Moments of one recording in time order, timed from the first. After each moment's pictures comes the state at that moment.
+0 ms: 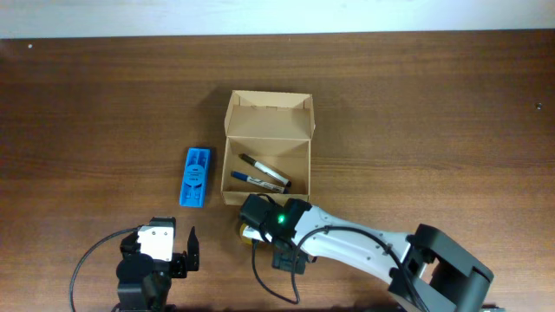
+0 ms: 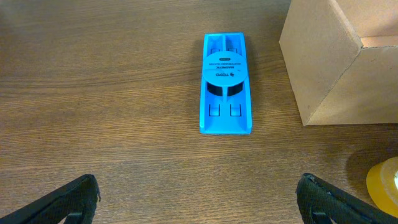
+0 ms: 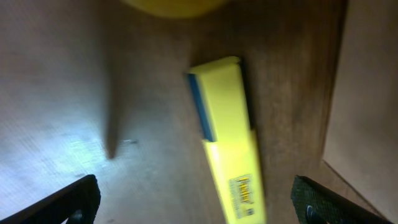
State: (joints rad) left arm 0.00 0.01 0.19 -0.74 -0.02 0.09; right arm 0.99 1.78 1.06 -0.85 0.17 -0.31
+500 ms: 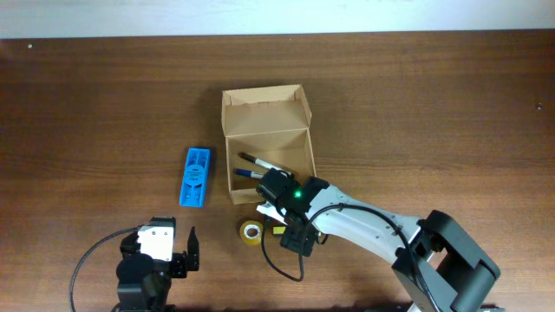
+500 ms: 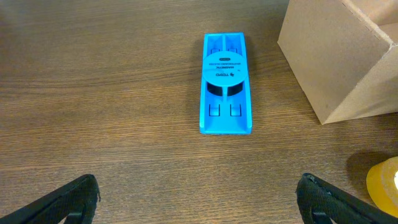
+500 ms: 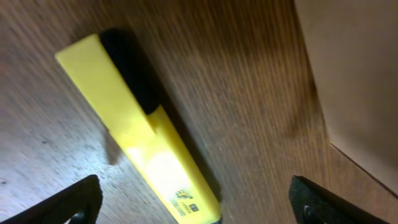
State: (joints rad) left arm 0.00 0.01 0.19 -0.74 -0.02 0.09; right arm 0.84 1.78 1.06 -0.83 0.11 -0.32
